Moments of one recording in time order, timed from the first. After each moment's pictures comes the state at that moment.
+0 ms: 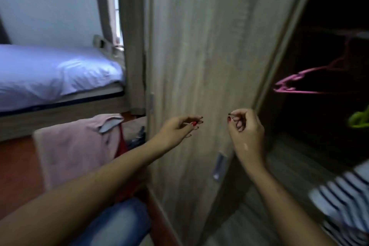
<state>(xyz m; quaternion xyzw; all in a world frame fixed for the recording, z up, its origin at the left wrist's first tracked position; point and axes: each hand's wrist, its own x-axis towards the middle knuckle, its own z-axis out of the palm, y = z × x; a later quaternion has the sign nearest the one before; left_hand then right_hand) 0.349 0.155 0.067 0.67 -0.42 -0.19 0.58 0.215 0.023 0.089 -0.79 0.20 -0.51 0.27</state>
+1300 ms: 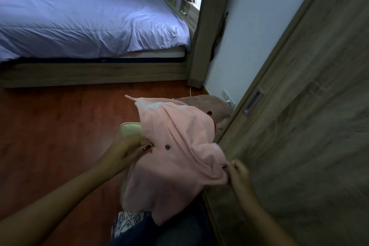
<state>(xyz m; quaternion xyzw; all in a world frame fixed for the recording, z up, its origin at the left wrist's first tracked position) 0.683 0.493 -0.115 0.83 -0.37 0.07 0.42 0.553 0.188 -0.116 -0.75 0.26 -0.11 0.60</state>
